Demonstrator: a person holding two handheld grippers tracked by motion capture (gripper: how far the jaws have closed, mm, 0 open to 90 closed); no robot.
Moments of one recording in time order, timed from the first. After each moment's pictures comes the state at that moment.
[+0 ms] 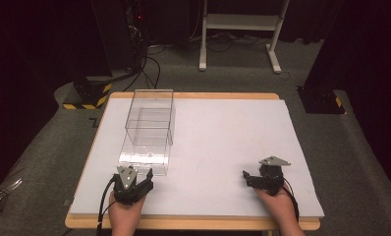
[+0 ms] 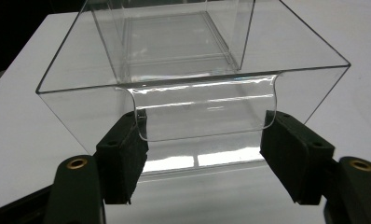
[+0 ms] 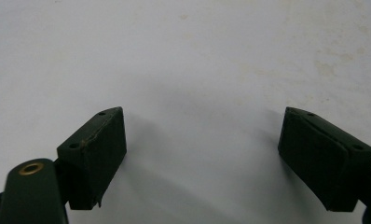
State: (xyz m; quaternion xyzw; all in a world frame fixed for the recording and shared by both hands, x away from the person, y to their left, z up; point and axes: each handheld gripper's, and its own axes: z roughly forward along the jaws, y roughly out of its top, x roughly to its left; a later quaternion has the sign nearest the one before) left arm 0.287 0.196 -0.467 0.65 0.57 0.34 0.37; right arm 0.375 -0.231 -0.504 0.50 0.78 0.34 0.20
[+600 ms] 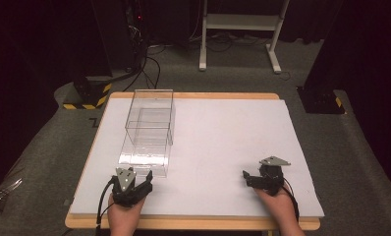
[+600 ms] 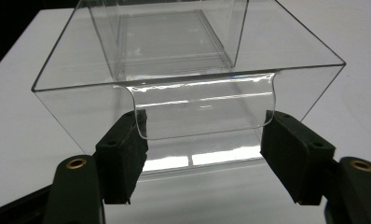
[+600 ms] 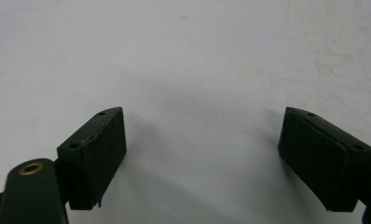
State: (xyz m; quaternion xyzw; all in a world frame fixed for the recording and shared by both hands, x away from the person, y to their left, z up) left arm 0.283 0.202 -0.467 0.65 0.56 0.32 0.39; right arm 0.375 -0.231 -0.504 0.50 0.78 0.34 0.20
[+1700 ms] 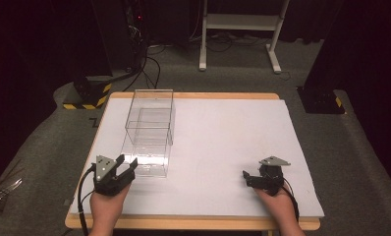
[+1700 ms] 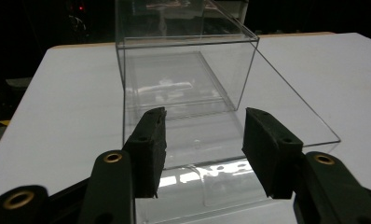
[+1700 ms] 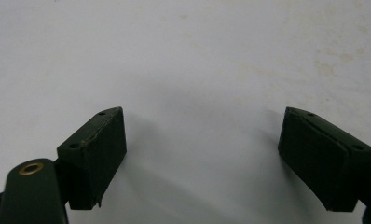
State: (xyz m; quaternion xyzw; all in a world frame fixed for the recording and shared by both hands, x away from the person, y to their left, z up) left arm 0.297 0.246 -0.426 0.65 0.54 0.32 0.43; right arm 0.375 -0.231 -0.504 0.49 0.78 0.33 0.20
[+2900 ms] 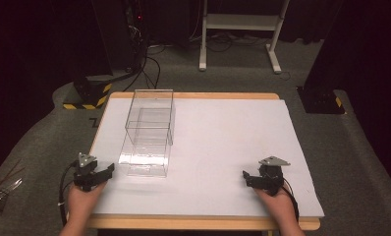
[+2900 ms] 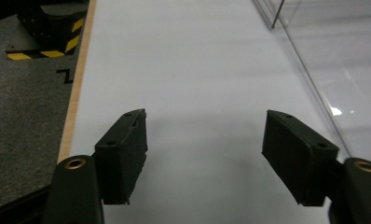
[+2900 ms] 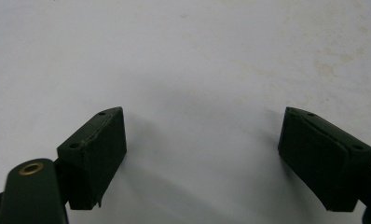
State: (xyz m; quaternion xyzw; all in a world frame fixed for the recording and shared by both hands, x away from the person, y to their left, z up) left arm 0.341 0.344 -0.505 0.68 0.60 0.28 0.30; right arm 0.375 -0.230 -0.504 0.49 0.78 0.33 0.20
